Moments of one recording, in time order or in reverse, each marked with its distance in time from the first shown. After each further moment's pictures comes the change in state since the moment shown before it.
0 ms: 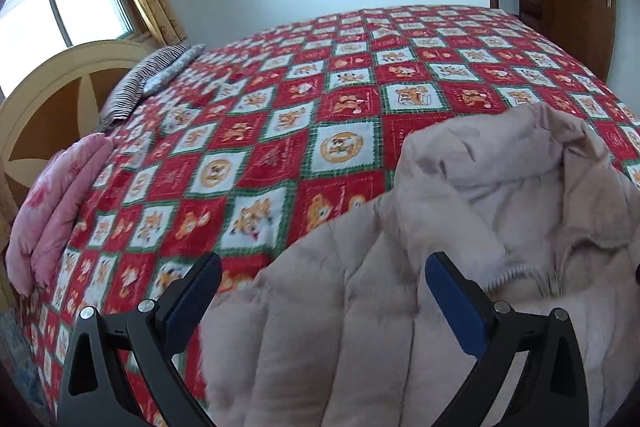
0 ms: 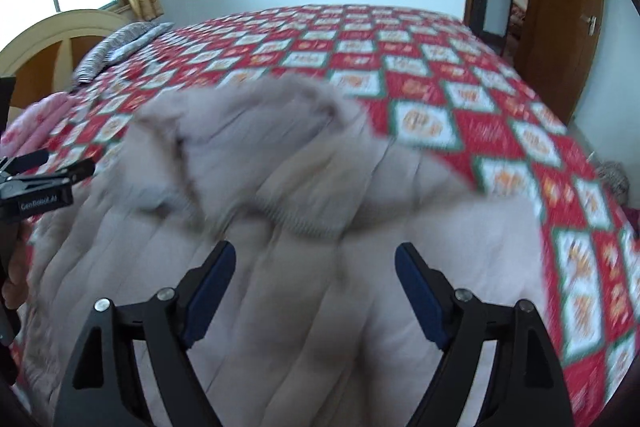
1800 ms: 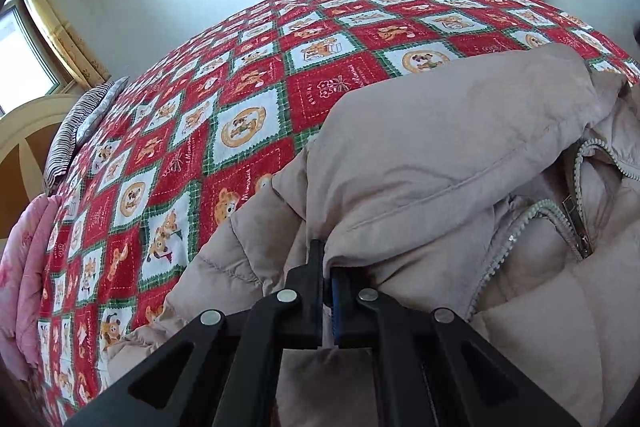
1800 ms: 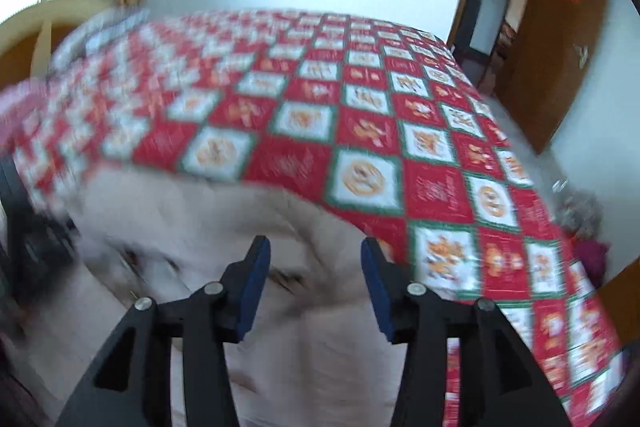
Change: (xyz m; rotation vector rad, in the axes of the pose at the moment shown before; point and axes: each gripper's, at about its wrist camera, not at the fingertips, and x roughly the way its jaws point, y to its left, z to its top) left arm 0.046 -0.047 -0.032 0.279 0.004 -0.138; right arm -0.014 -0.036 0.053 -0.023 -0.007 -0.048
